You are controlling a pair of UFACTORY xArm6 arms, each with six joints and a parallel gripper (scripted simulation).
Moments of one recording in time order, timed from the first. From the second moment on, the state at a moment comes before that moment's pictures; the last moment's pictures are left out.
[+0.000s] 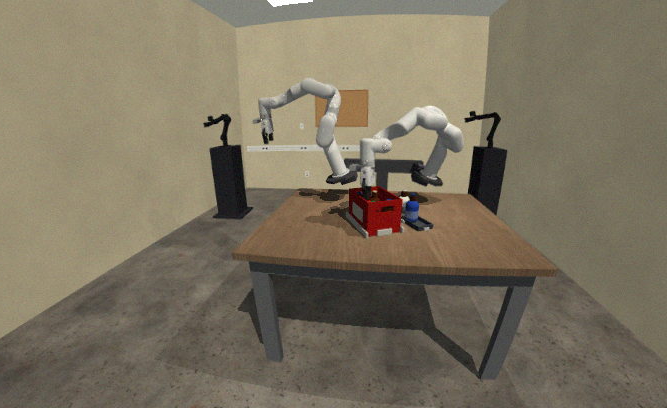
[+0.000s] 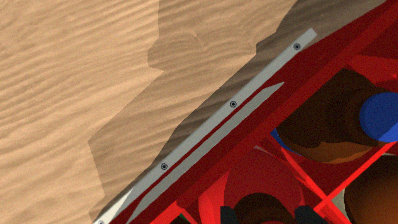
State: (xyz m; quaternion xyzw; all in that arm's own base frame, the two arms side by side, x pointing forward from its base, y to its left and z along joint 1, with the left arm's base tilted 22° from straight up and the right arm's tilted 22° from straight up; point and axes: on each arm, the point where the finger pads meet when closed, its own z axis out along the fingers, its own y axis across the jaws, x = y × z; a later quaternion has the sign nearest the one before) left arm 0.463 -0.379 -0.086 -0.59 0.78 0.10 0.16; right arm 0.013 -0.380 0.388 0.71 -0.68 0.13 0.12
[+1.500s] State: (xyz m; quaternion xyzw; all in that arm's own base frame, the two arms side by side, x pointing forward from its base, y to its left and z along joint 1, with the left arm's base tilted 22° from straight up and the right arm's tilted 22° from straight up) left arm 0.465 -0.374 -0.100 -0.59 0.78 0.10 0.16; right arm 0.013 -0.380 0.388 0.71 -0.68 0.13 0.12
